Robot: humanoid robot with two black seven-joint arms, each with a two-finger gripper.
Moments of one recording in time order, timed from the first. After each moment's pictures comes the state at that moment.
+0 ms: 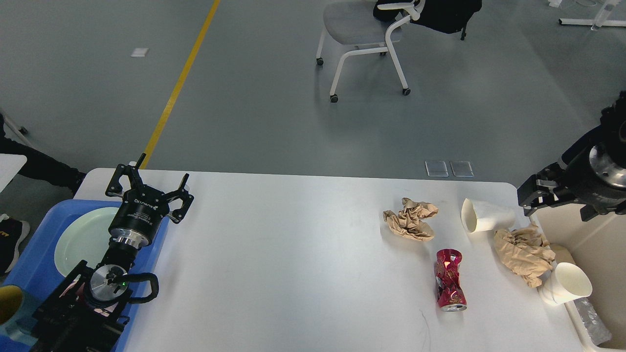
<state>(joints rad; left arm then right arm) -0.38 0.14 -1.33 -0.71 0.16 -0.53 -0.16 2.05 -0.50 -1.44 1.46 -0.24 0.40 -0.14</state>
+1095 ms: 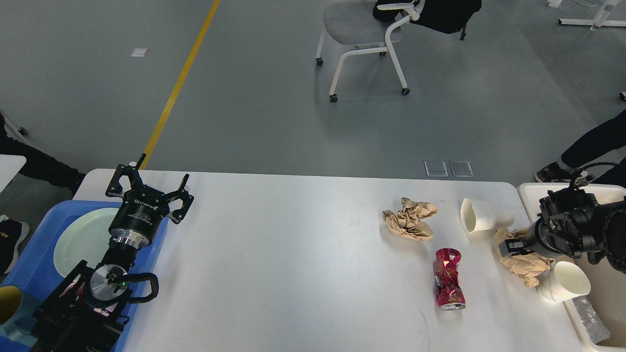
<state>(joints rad) -0.38 0.14 -1.33 -0.71 0.16 -0.53 -0.16 1.17 -0.27 -1.43 0.59 -0.38 0.28 0.14</state>
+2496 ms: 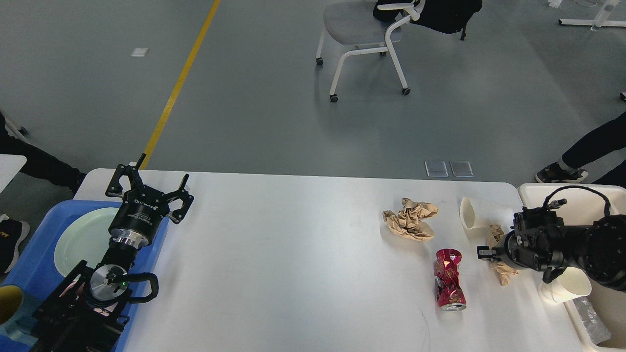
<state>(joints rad) -0.38 0.14 -1.33 -0.71 0.16 -0.53 -0.16 1.10 -0.24 -1.22 0.60 -0.27 0.21 -0.05</state>
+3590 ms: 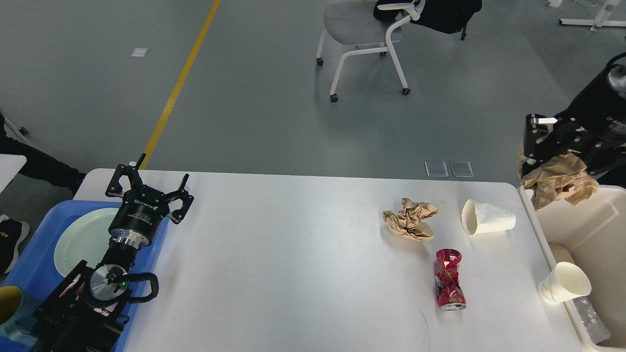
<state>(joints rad) -0.38 0.14 -1.33 -0.71 0.16 -0.53 -0.16 2.51 -0.42 -1.54 1.42 0.02 0.96 -0.05</state>
